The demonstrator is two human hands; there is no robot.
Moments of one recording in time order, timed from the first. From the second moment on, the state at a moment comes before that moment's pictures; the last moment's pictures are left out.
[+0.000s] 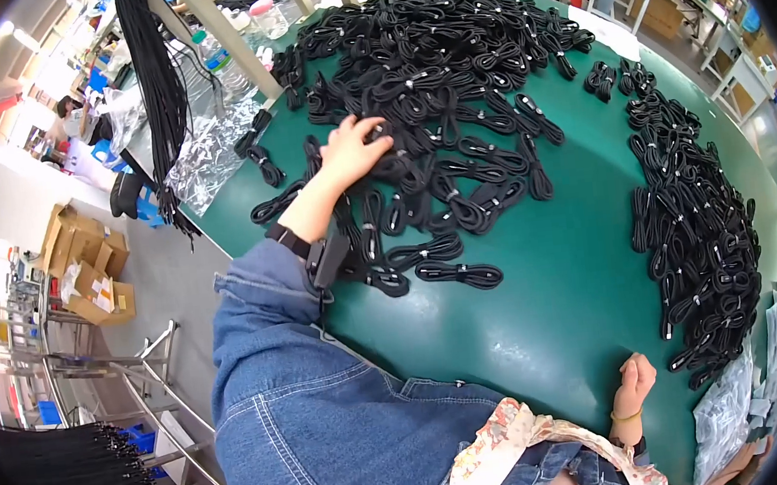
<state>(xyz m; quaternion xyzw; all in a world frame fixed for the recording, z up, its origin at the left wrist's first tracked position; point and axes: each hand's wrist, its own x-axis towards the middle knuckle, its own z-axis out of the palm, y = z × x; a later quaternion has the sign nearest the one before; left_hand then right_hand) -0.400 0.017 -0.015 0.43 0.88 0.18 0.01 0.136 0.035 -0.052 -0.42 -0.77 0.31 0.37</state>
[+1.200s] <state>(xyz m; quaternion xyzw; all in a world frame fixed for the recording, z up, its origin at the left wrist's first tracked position) -0.409 -0.025 -0.069 0.43 0.80 0.41 -0.02 0.132 0.030 -0.043 -0.44 -0.78 0.30 0.34</state>
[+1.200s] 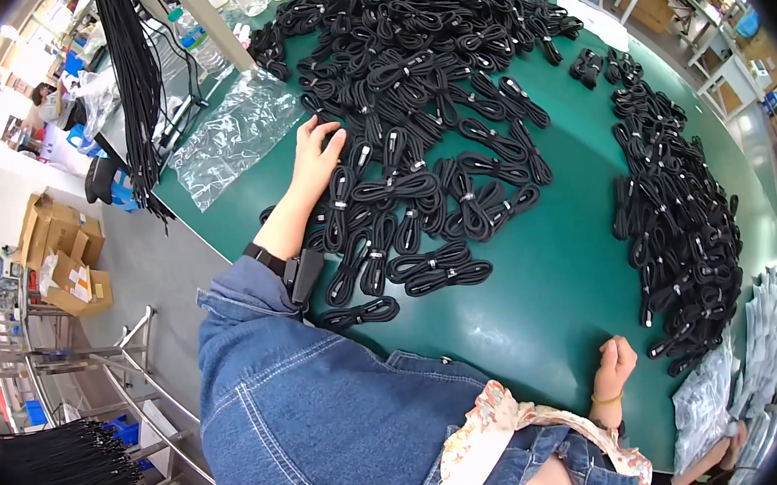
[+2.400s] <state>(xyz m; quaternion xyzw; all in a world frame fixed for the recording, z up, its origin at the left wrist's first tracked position) -0.263 -0.159 -0.013 0.57 0.80 0.04 0.17 0.170 0.052 0.018 -0.22 -0.47 0.71 0.48</state>
